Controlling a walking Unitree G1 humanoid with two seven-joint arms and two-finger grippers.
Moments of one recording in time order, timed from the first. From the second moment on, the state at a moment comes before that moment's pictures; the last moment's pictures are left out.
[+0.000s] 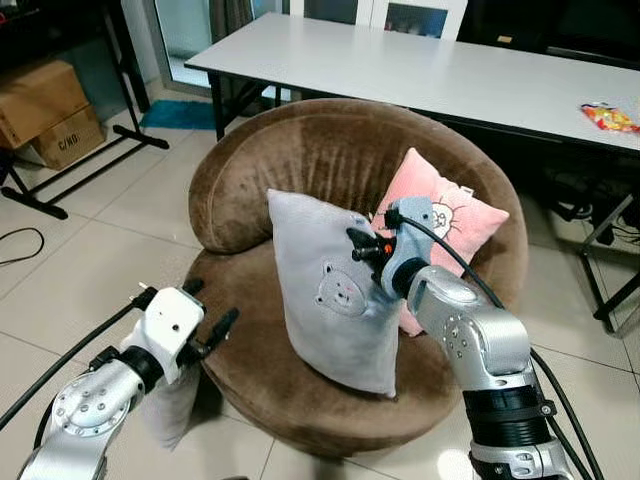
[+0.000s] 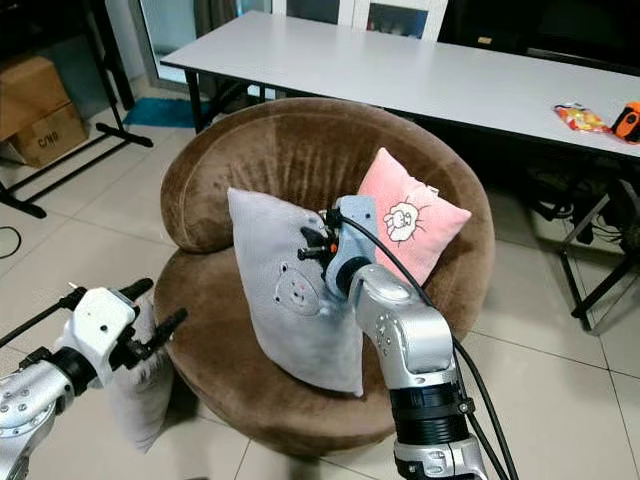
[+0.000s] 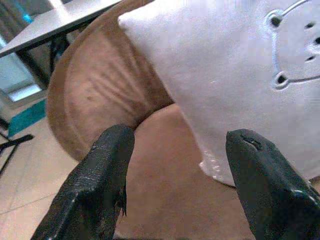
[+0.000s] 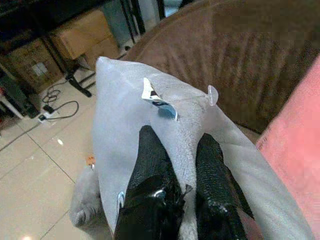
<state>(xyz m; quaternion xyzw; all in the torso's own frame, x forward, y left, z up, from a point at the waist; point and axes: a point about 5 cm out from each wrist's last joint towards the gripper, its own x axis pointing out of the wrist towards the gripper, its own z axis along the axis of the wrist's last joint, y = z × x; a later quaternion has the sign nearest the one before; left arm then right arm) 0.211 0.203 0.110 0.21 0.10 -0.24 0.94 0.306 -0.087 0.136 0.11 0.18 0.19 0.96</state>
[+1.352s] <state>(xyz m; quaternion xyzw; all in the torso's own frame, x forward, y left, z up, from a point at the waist) 0.223 0.200 0.111 0.19 0.08 -0.20 0.96 0.393 -0.159 0.149 0.09 0.07 0.00 0.99</state>
